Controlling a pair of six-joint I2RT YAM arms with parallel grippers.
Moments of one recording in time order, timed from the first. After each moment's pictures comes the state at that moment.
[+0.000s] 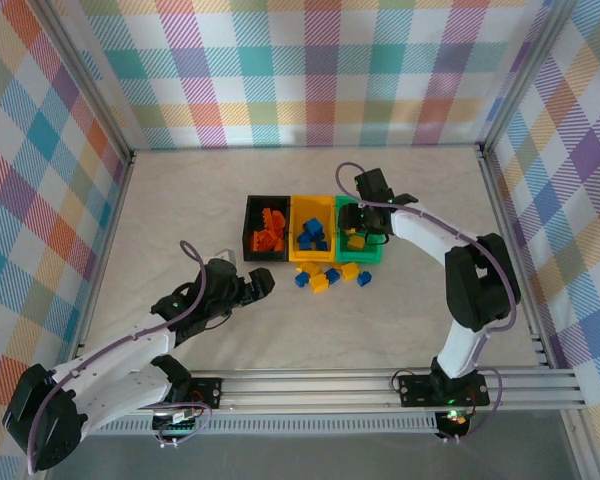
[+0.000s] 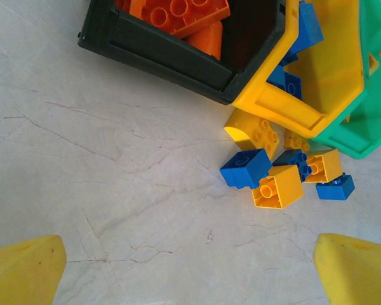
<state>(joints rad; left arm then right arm) -0.67 0.91 0.48 -0.30 -0.06 -0.94 0.44 1.77 1.27 -0.48 0.00 0.46</state>
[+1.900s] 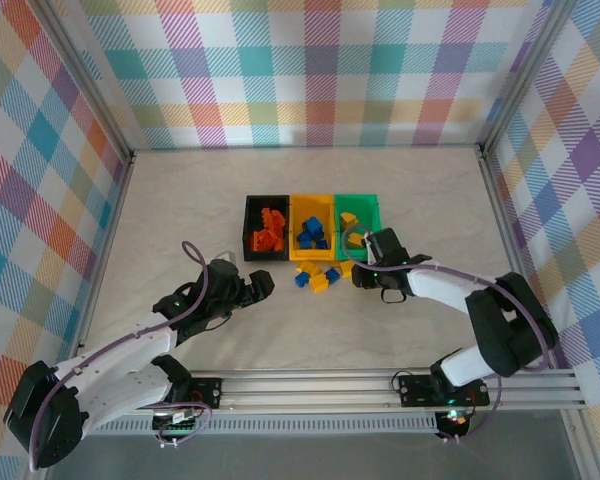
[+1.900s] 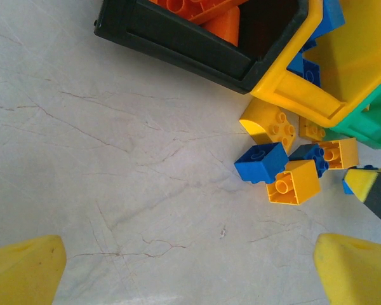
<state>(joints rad) -0.67 0.93 0.48 -0.32 -0.06 -0.94 0.51 1.44 0.66 -0.23 -0.05 0.35</state>
